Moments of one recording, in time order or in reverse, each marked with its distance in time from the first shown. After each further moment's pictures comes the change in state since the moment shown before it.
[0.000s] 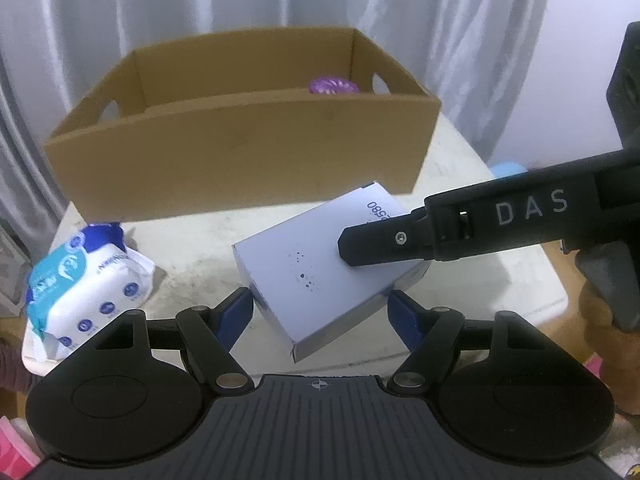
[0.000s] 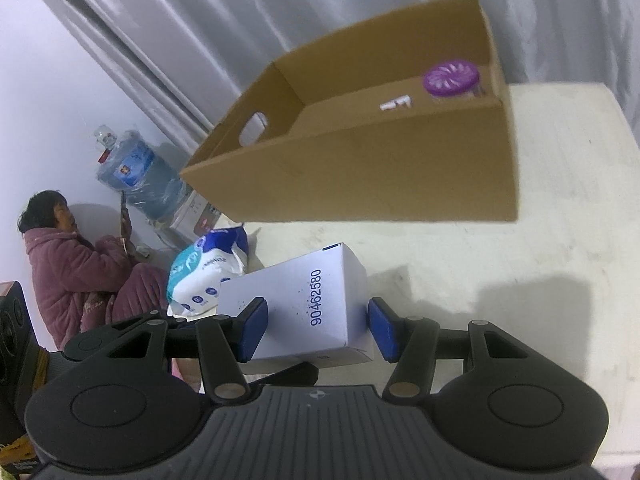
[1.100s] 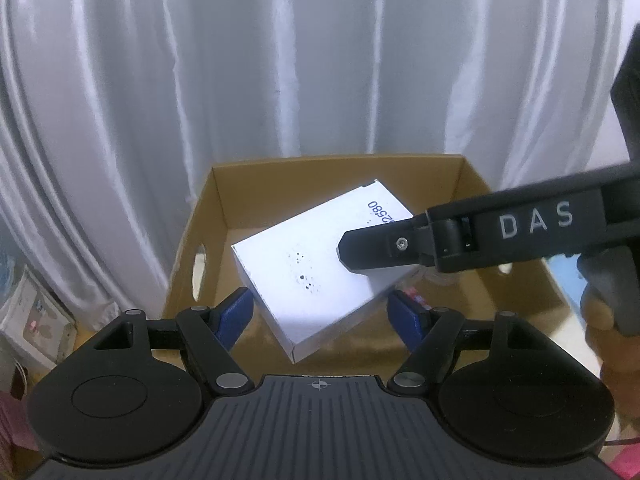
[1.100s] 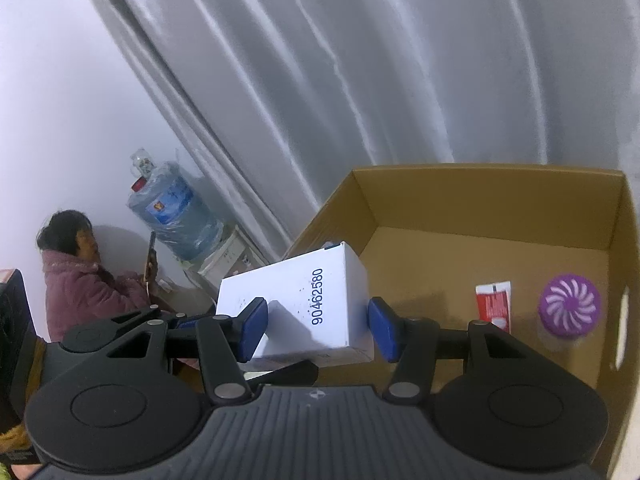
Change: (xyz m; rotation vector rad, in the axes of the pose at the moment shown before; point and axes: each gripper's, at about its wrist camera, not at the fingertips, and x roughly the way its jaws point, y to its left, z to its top) left arm 0.007 0.104 0.160 -0.022 -0.124 0.125; right arm 0.053 0.065 0.182 -0.086 -0.143 0.000
